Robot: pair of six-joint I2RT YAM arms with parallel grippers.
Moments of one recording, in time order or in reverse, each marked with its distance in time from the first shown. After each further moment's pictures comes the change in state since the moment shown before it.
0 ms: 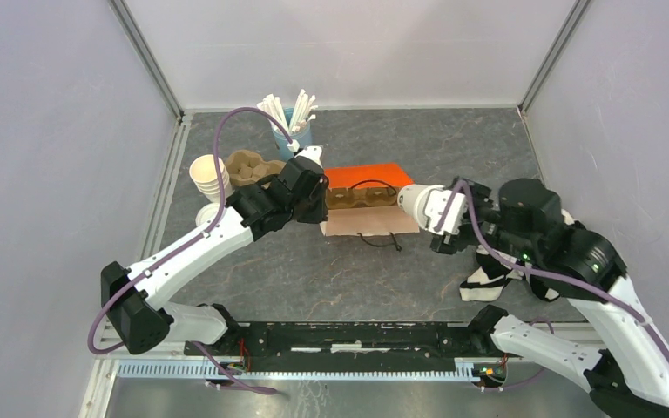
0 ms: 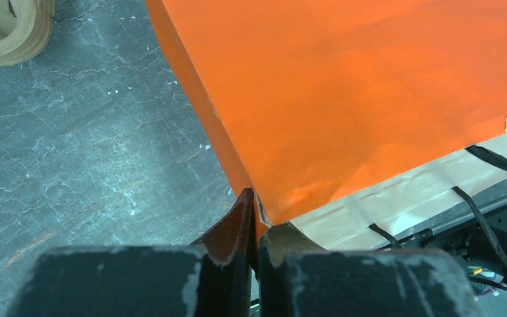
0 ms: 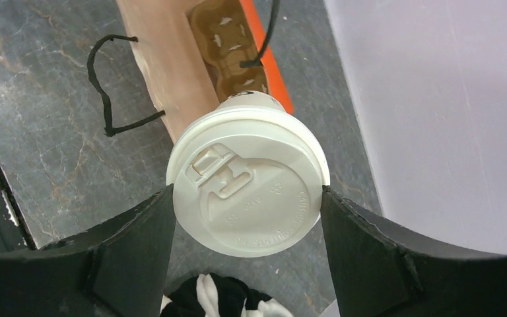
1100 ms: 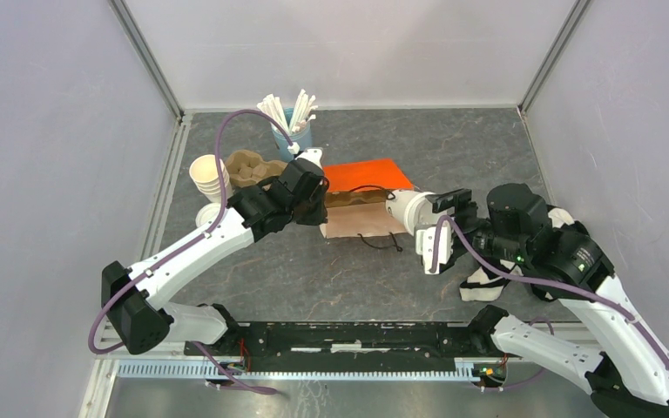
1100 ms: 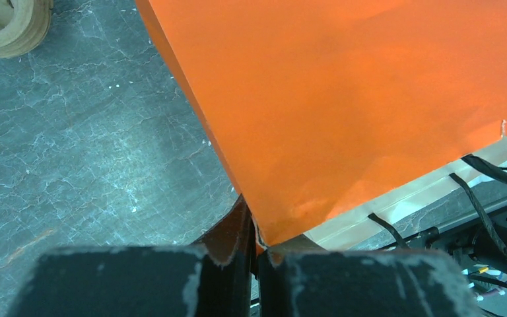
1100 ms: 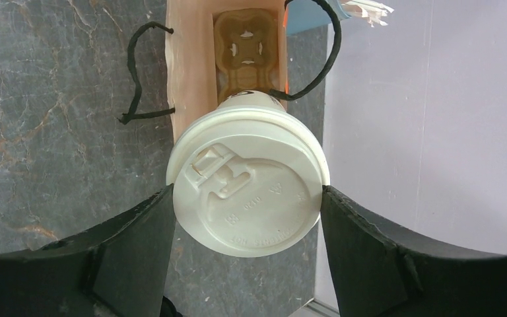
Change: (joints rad) left arm 0.000 -0.001 -0.019 0.002 0.001 0.000; right arm 0.007 0.005 -0.087 0.017 -0.158 -0.381
